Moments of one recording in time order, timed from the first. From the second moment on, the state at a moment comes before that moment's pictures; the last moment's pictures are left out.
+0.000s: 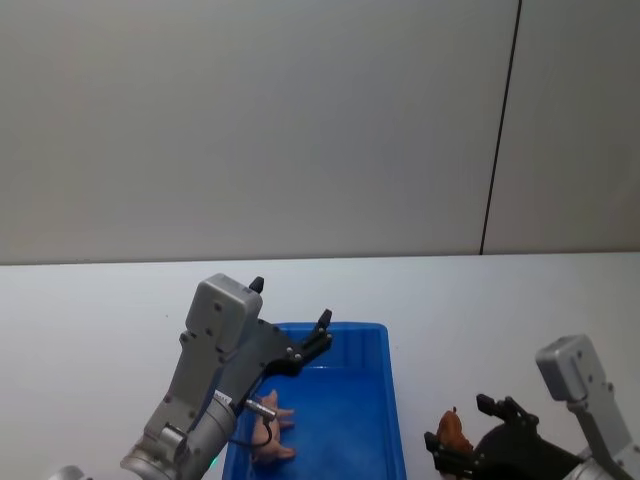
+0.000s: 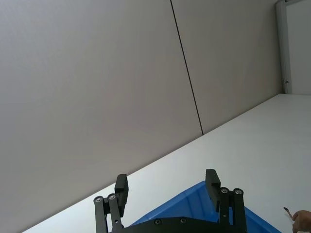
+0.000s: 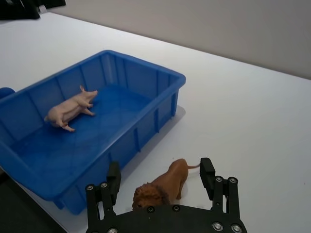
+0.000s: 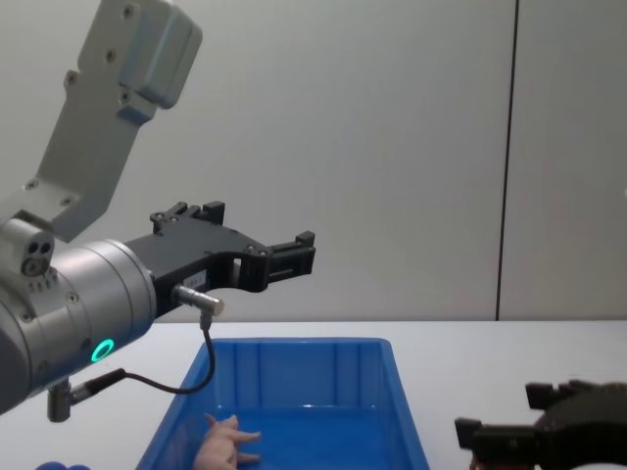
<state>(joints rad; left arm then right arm) -0.24 0.38 0.45 -1.63 -0.20 0.01 -0.01 0.08 0.36 -0.29 -1.62 0.25 0.28 0.38</state>
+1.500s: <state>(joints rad) -0.24 0.38 0.45 -1.63 -0.20 0.01 -0.01 0.11 0.33 -0.32 -1.56 0.16 0.24 0.32</state>
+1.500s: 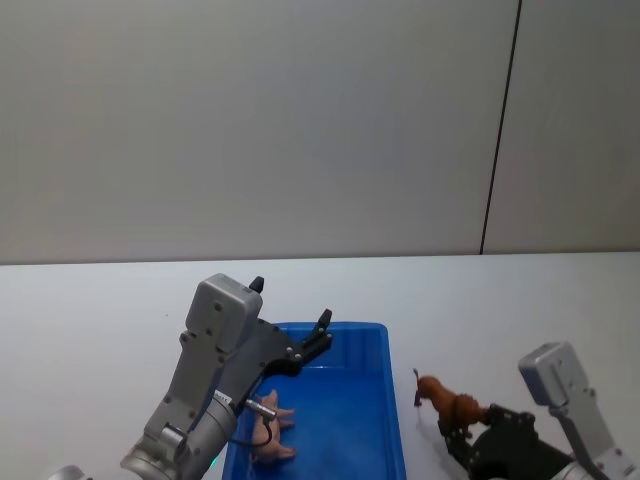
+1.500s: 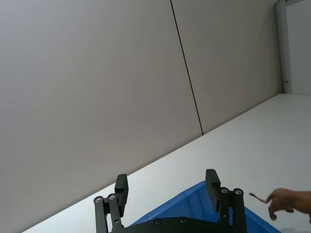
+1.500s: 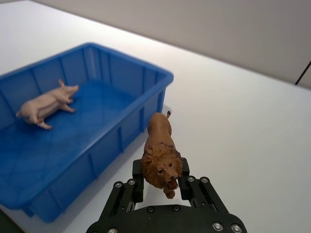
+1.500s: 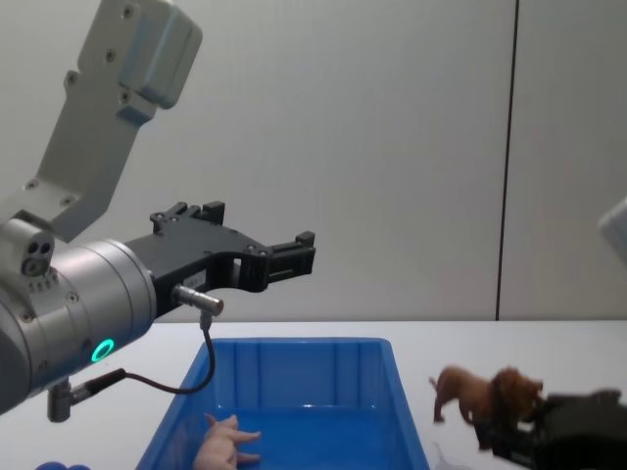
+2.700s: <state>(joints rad) -0.24 0.38 0.45 -1.63 -0.20 0.01 -0.01 0.29 0.22 -0.35 -1.51 0.11 0.28 0.46</state>
